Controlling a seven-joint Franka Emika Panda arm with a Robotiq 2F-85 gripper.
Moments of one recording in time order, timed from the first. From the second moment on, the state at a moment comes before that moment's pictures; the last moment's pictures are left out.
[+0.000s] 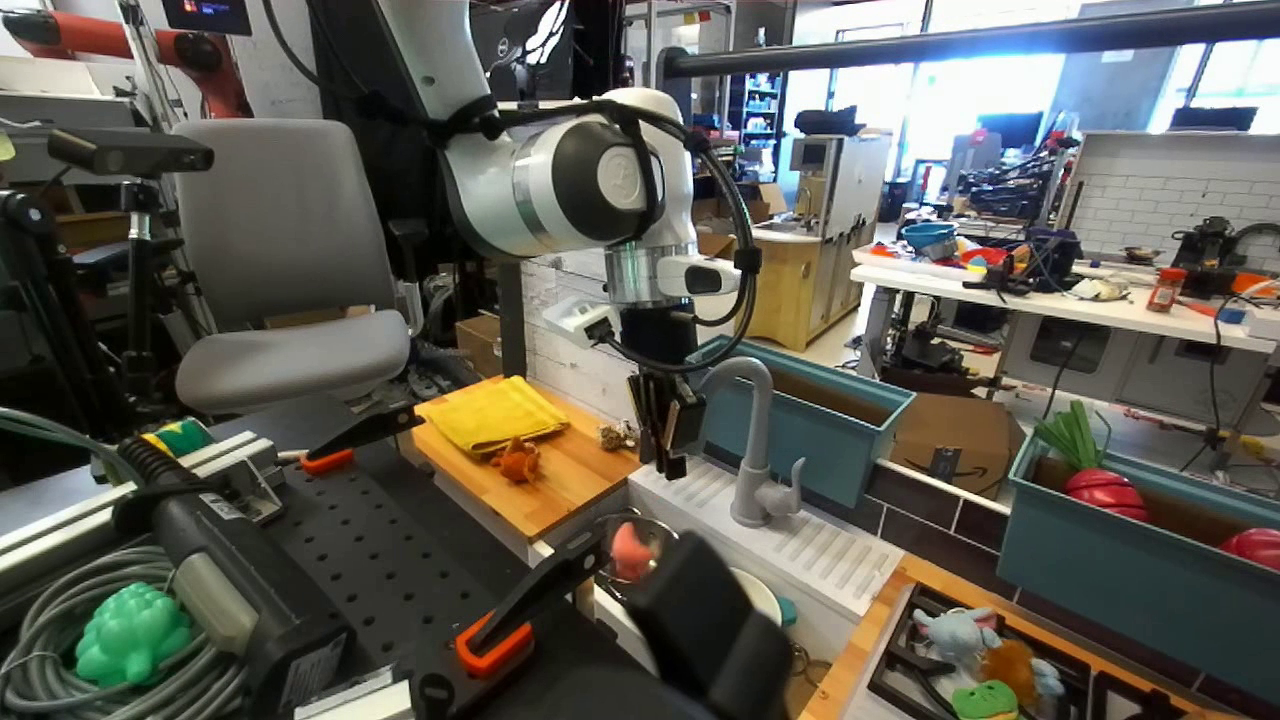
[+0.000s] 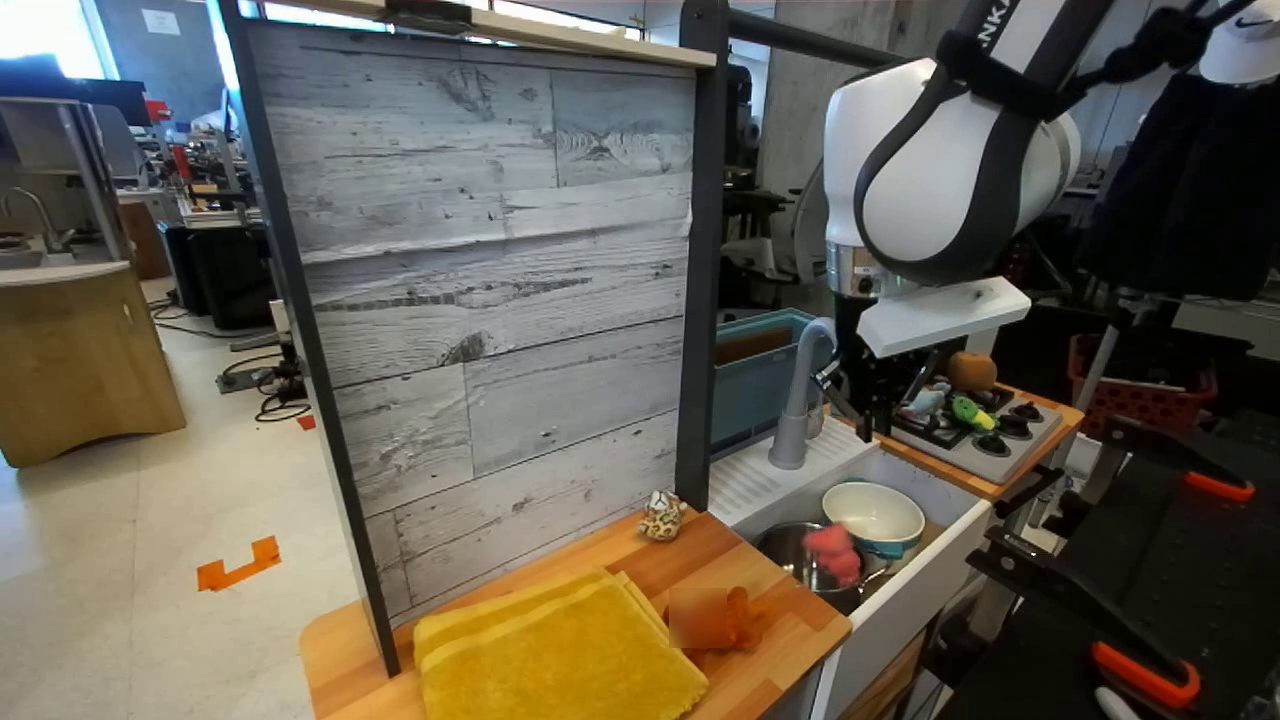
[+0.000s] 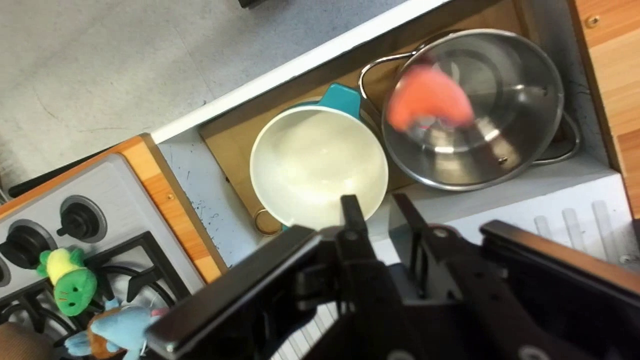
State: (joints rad) arm 0.40 0.72 -0.37 -2.12 0.02 2.73 0.48
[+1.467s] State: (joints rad) arm 0.55 1.00 -0.20 -1.89 -0.09 2.85 0.63
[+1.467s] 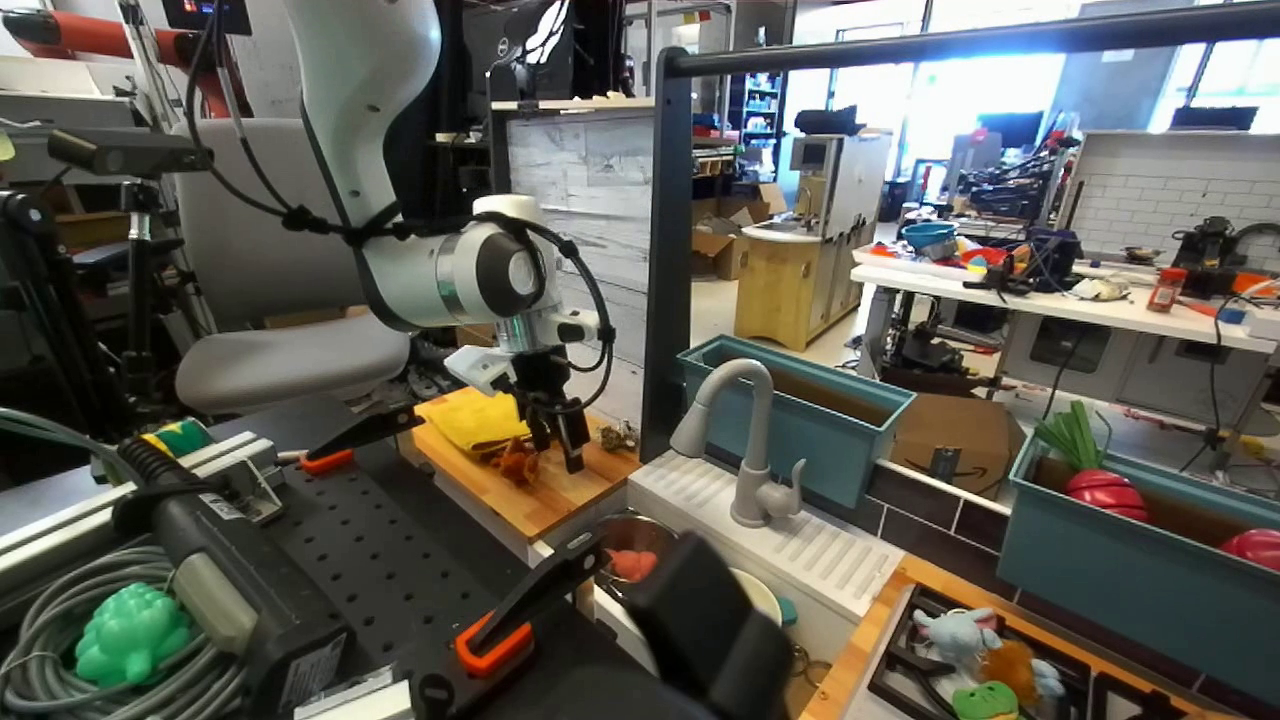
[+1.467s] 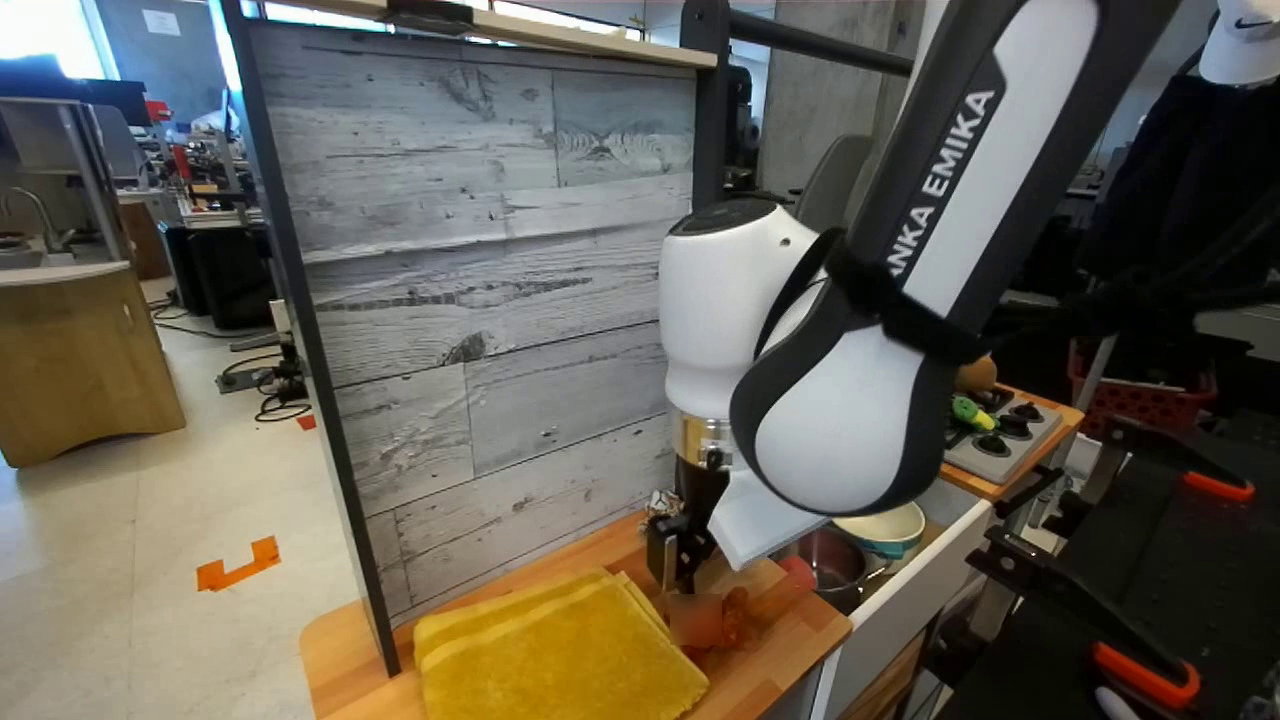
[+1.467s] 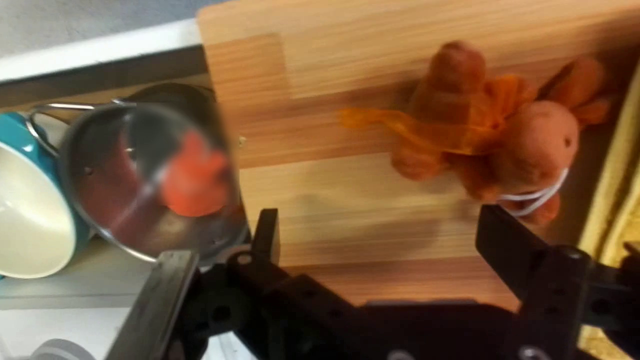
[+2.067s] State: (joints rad) arm 0.54 1.05 -0.04 -1.86 0.01 2.98 0.54
